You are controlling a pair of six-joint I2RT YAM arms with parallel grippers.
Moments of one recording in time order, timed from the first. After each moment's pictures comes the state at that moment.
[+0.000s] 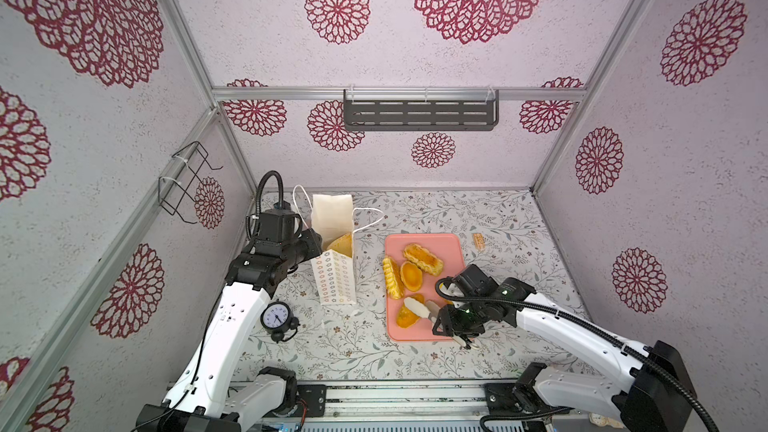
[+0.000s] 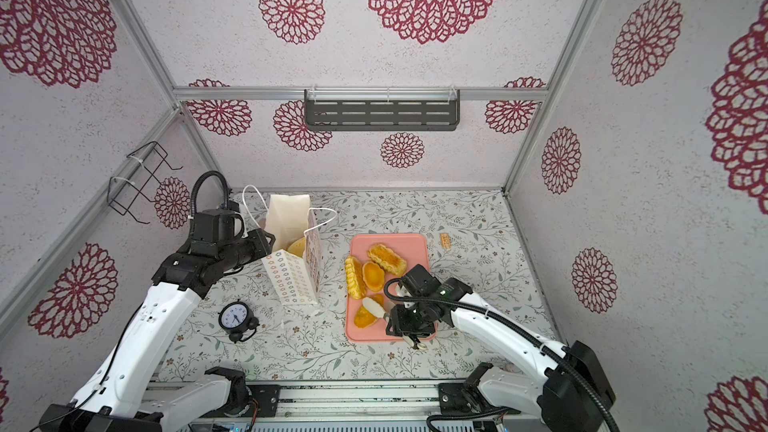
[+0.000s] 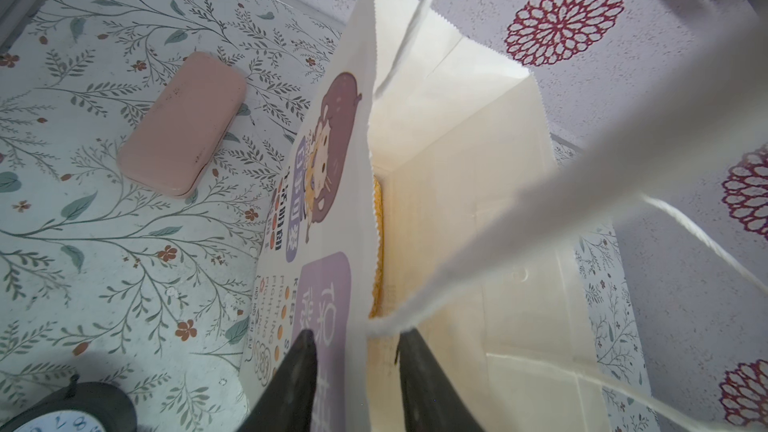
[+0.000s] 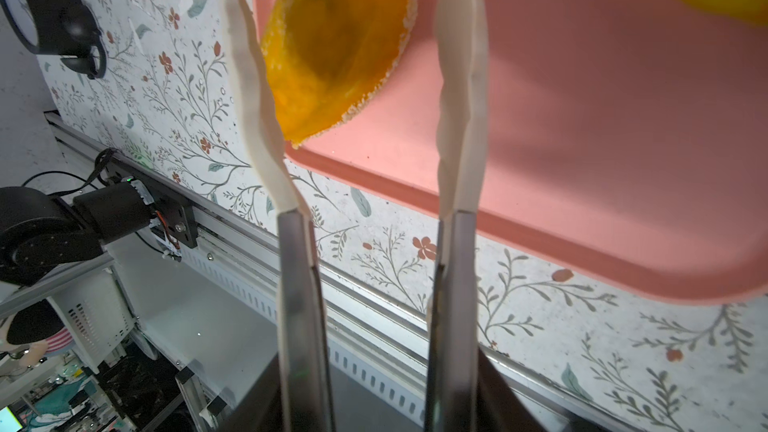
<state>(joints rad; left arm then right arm) -0.18 1.10 1.13 -0.72 0.05 -0.53 0.76 1.16 0.80 -0.86 -0.39 0.67</state>
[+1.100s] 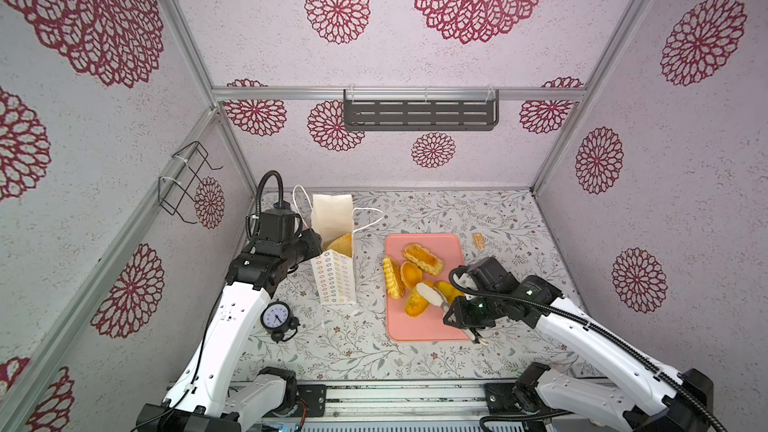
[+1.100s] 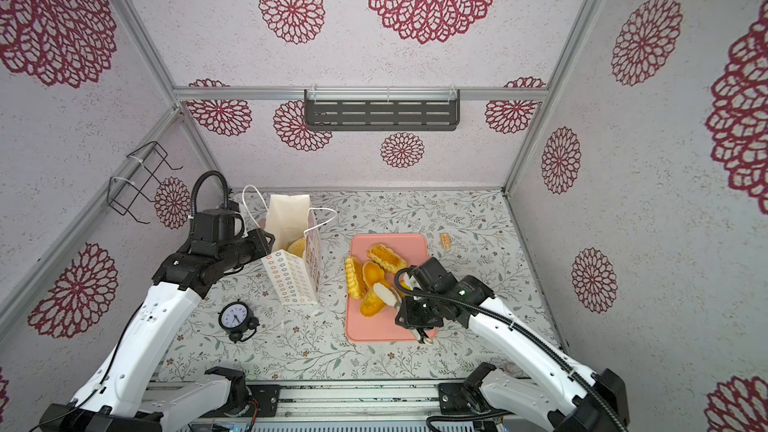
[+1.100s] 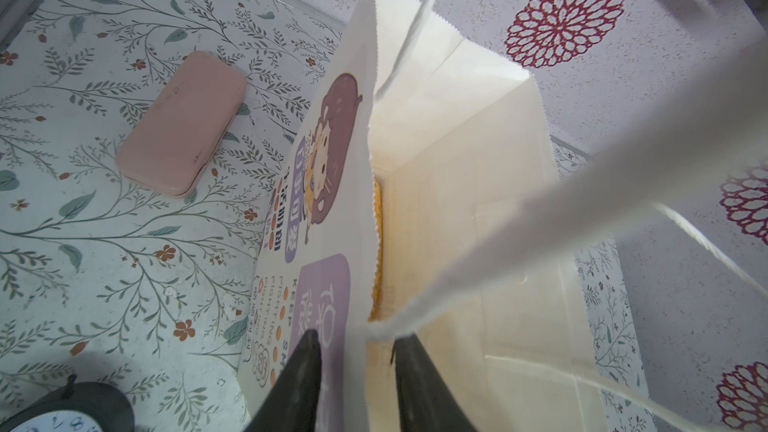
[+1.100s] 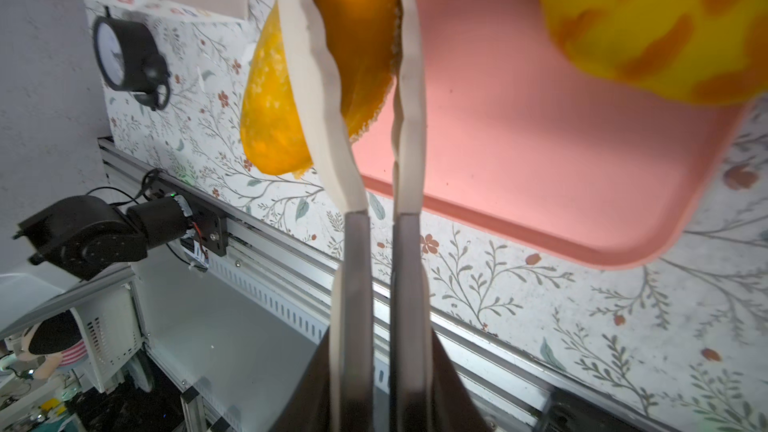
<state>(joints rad) -0.18 1.11 1.13 -0.72 0.05 -0.53 0.69 1.03 0.96 -1.01 -0.33 0.64</state>
